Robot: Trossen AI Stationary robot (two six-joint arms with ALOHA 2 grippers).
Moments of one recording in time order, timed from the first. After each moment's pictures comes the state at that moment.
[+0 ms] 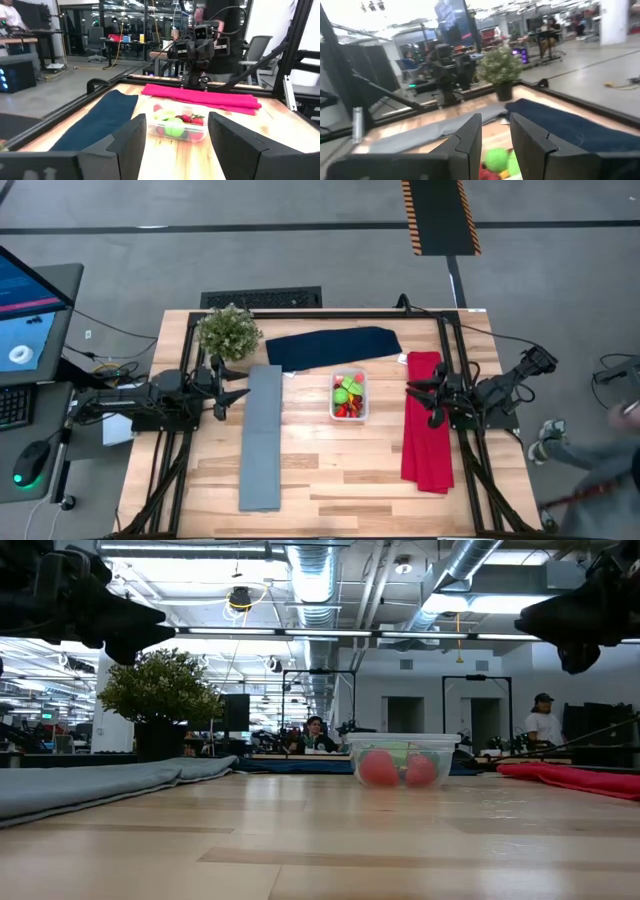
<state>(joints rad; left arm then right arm) 0.07 0.01 0.01 0.05 -0.10 -0.06 0.54 0.00 0.01 0.07 0.78 0.12</state>
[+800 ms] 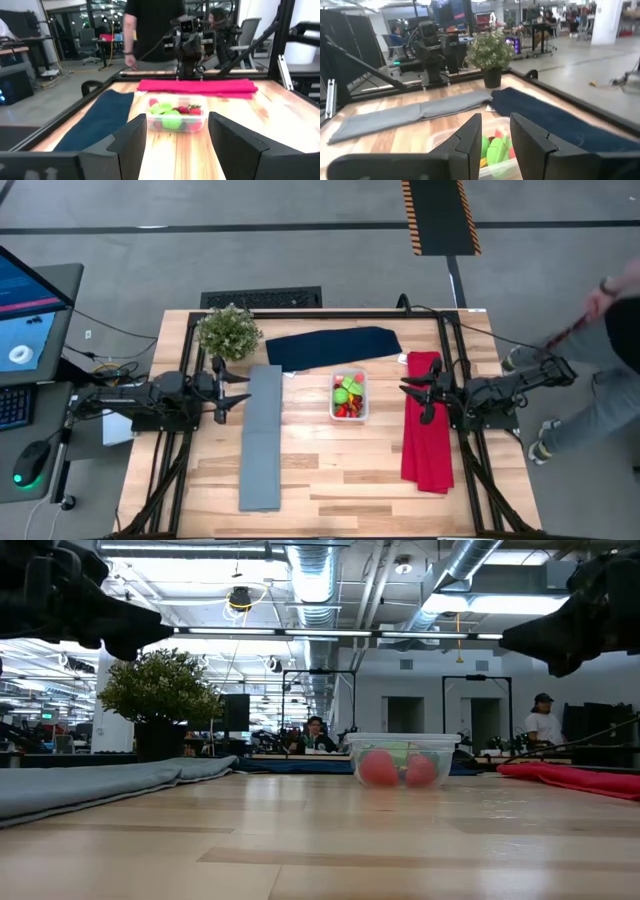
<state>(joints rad) 0.01 0.04 0.01 0.05 -0.11 0.04 0.32 0.11 0.01 0.06 0.58 0.07</state>
